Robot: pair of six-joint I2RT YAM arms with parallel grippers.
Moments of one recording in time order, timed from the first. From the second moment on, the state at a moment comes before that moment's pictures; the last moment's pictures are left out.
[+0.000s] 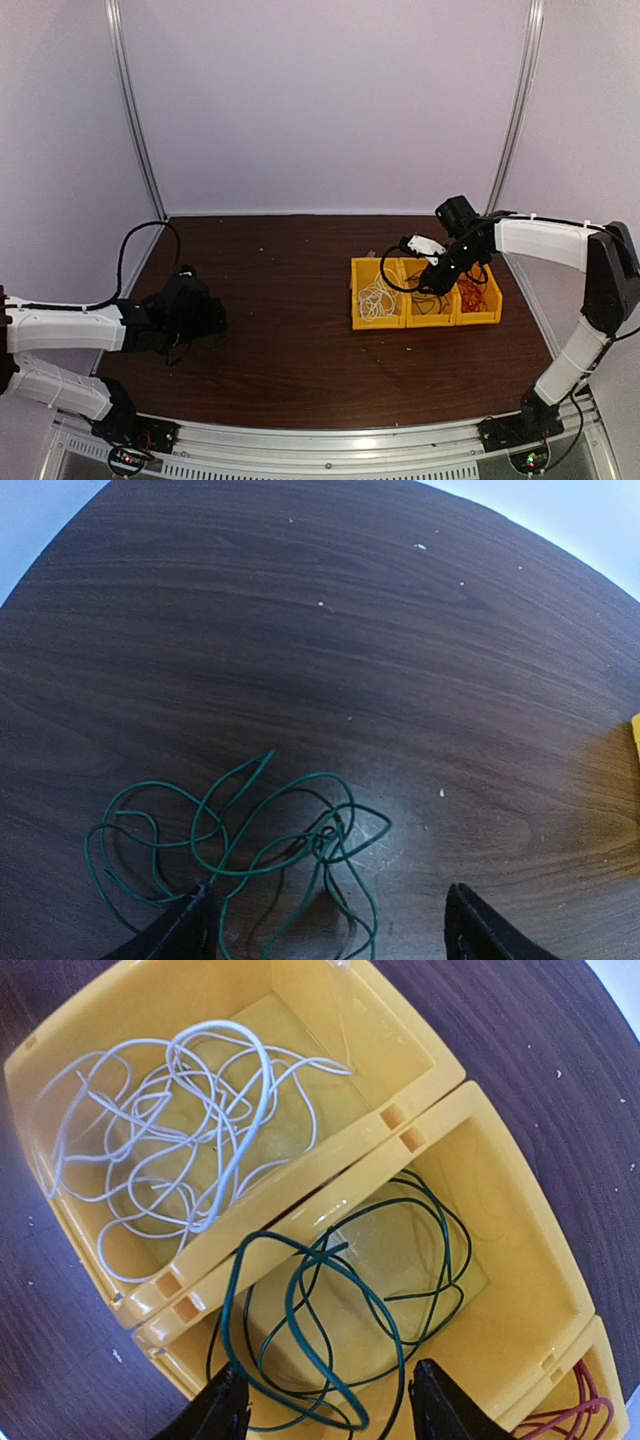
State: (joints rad) left arm -0.77 1.15 0.49 -0.15 -0.51 -0.79; right arm 0.40 1.62 1.17 -0.65 -0.13 -0.50
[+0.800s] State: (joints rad) left arm -0.60 1.41 0.49 -0.02 -0.37 -0.72; right arm 0.38 1.40 1.23 -0.61 -0.11 -0.41
